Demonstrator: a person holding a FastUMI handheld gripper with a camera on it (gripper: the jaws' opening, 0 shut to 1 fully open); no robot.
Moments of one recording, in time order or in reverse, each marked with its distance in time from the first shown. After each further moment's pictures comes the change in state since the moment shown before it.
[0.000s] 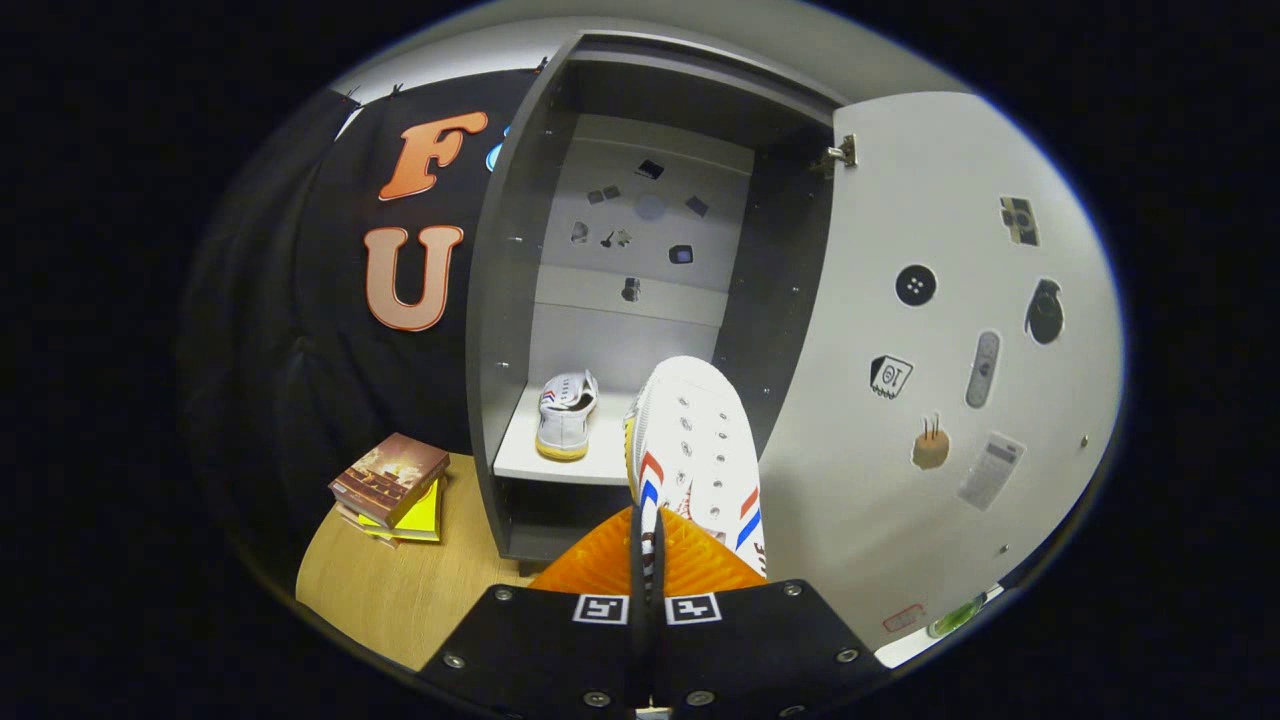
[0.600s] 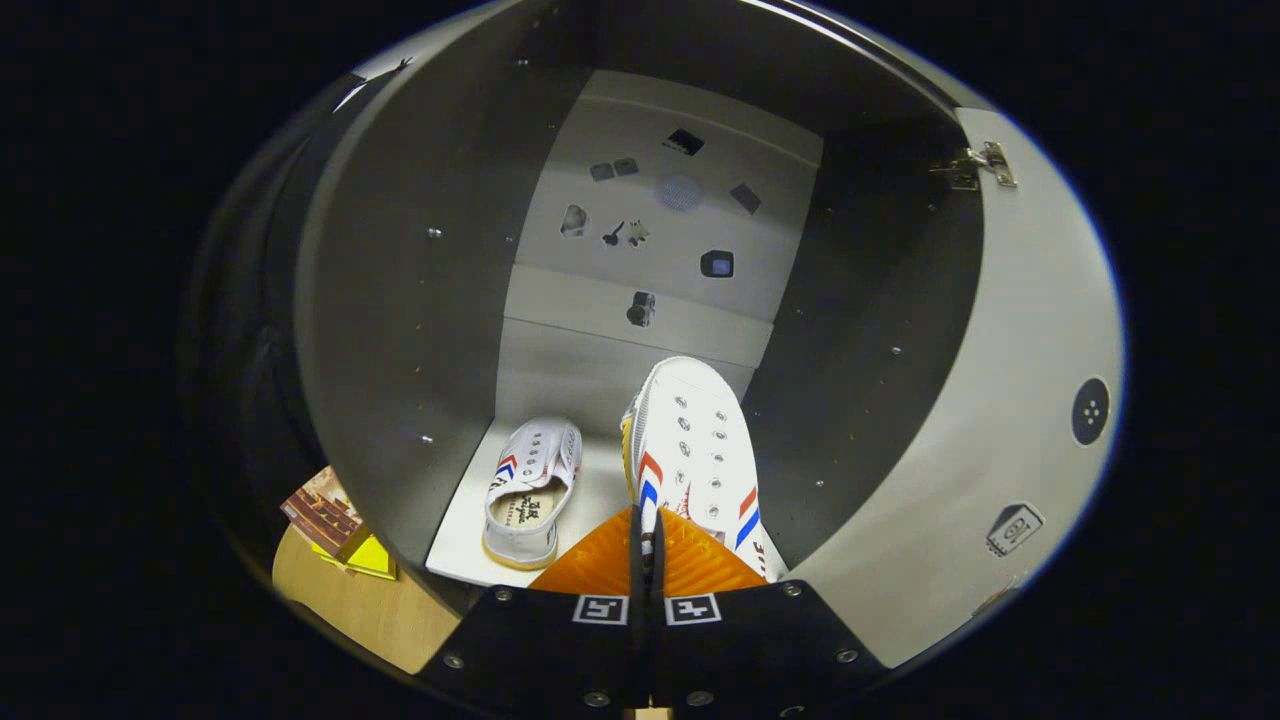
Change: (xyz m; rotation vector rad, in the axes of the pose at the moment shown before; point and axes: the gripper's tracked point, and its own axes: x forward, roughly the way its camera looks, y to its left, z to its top) arm 0.188 0.010 0.048 -0.076 0.046 0.020
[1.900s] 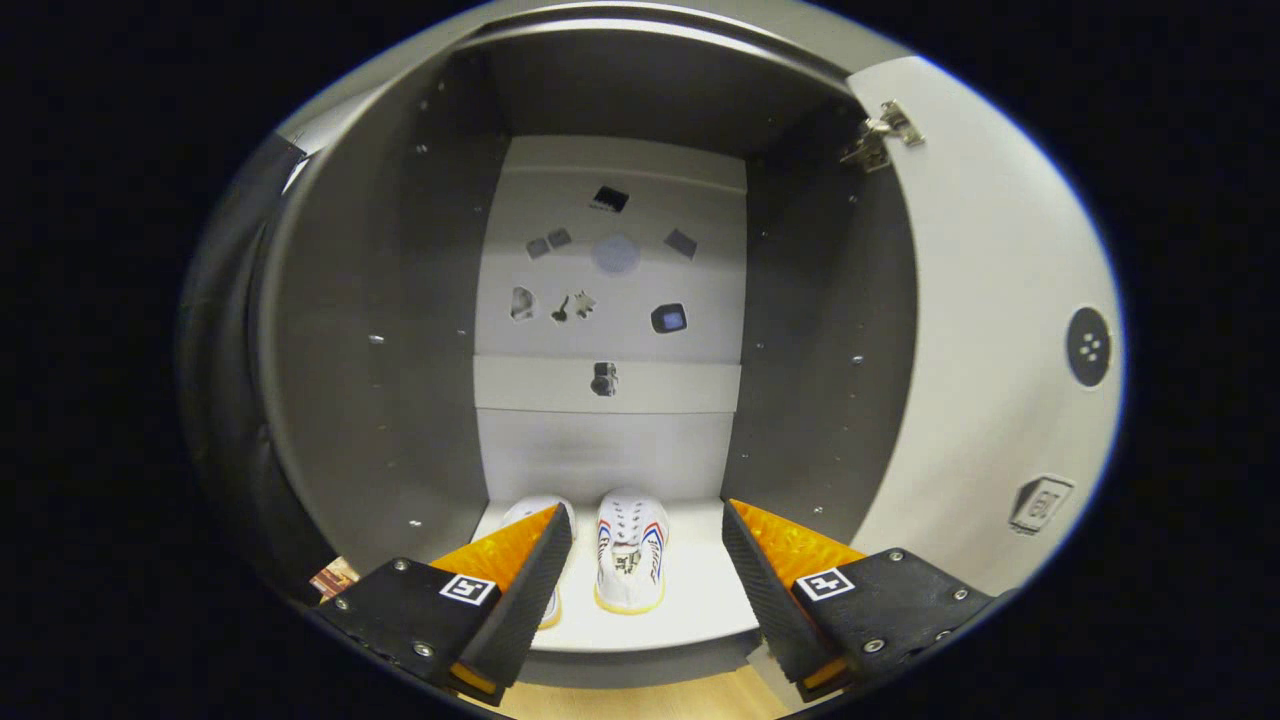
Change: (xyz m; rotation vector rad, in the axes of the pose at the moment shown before) arm -0.073 -0.029 0.021 0.205 -0.240 -0.023
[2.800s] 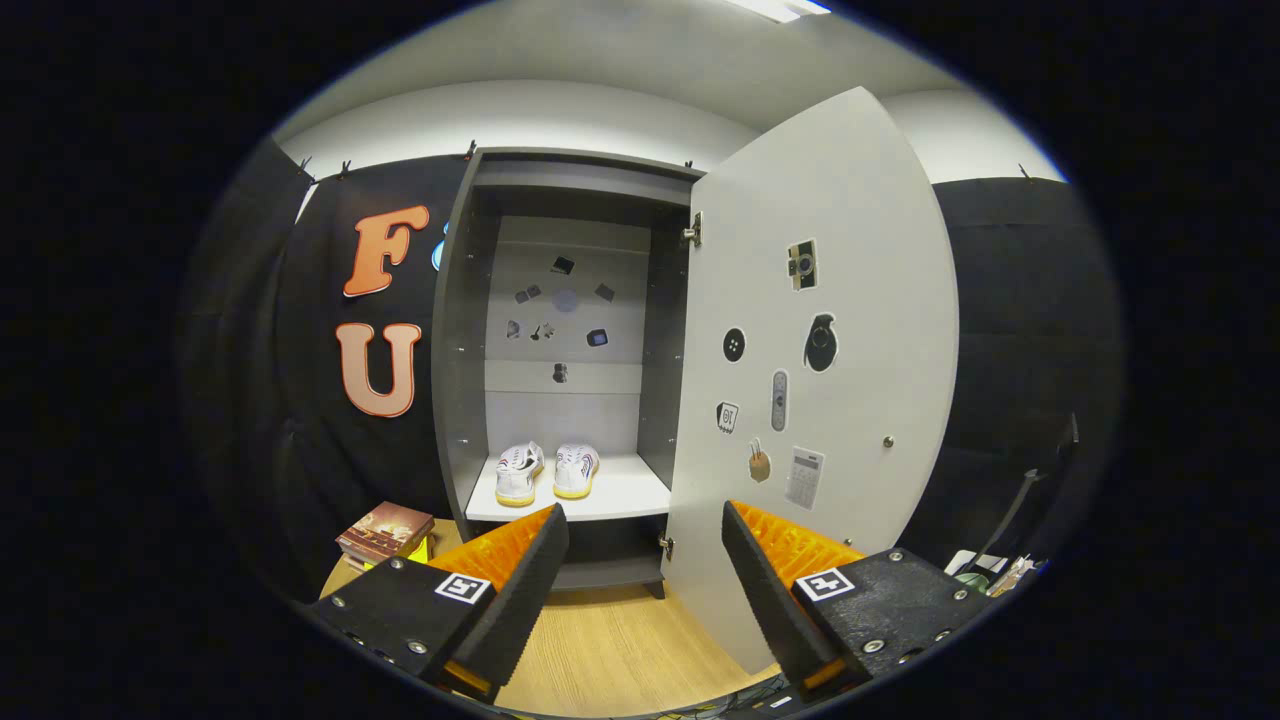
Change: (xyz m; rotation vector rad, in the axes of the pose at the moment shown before) arm -0.258 -0.096 -0.009 0.030 -0.037 -0.102
